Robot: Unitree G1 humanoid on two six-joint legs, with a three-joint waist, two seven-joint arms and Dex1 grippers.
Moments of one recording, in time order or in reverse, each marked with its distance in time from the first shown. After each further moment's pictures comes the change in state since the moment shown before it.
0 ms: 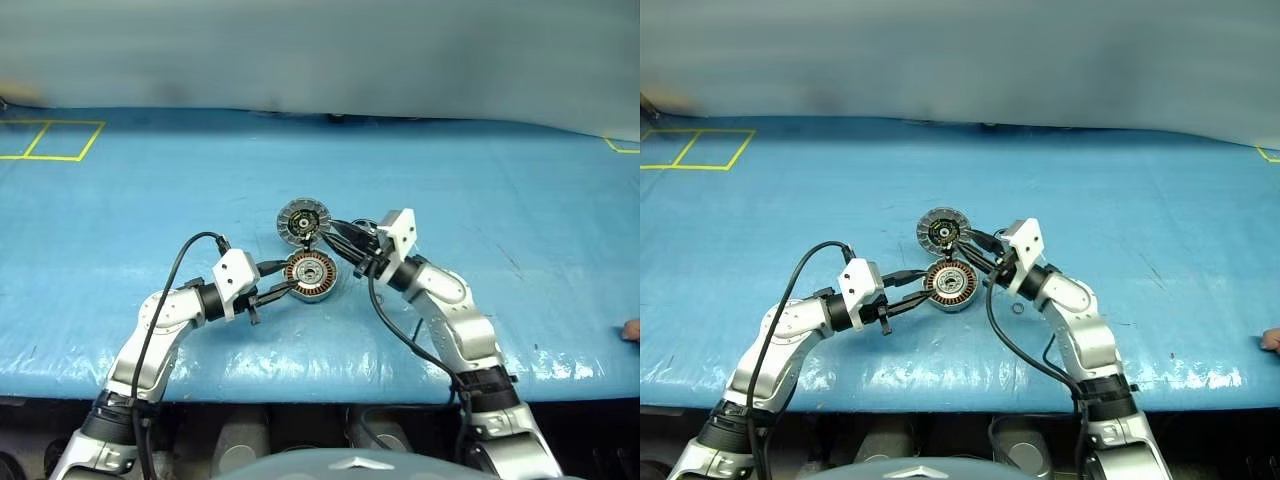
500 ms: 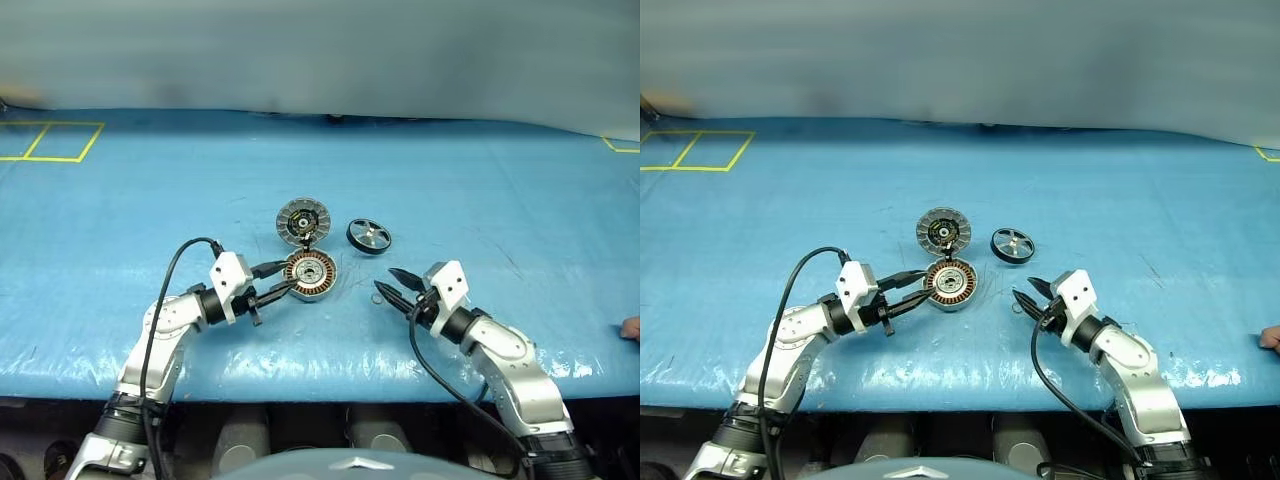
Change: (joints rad) left arm 0.005 -0.049 0.011 0.116 -0.096 -0.096 -0.069; right arm 0.301 -0.163 -0.093 -0.092 -0.053 0.024 -0.064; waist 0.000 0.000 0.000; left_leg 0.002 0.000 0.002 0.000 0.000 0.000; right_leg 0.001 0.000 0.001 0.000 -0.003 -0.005
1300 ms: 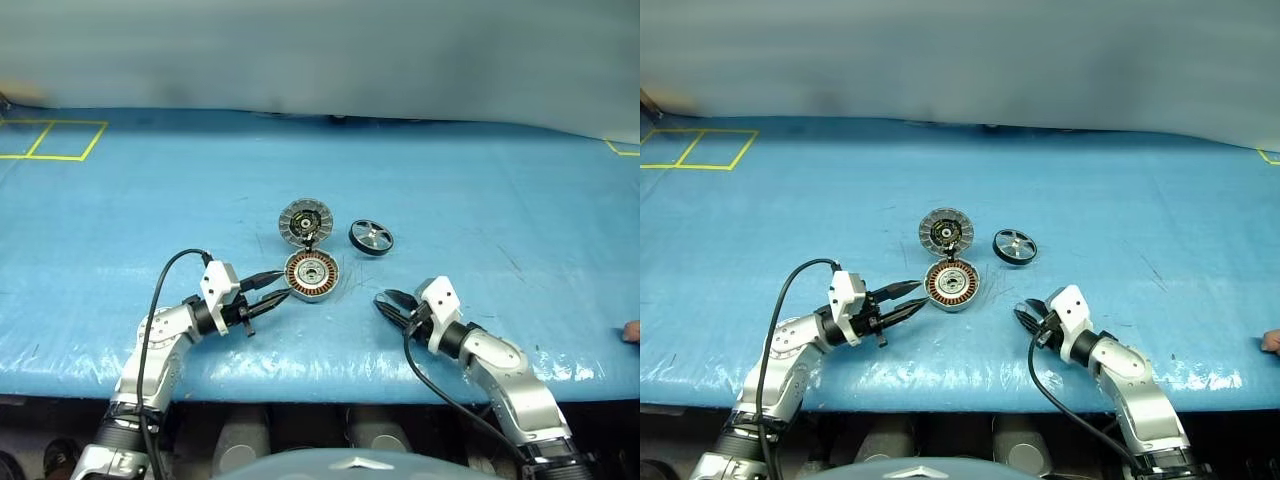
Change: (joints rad) left arm 0.044 -0.020 0.042 0.060 -0.045 -0.023 -0.065; right arm 0.029 -0.029 0.041 0.066 -0.028 0.032 0.017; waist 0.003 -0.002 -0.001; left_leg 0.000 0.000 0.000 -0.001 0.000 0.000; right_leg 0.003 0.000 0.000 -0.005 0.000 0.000
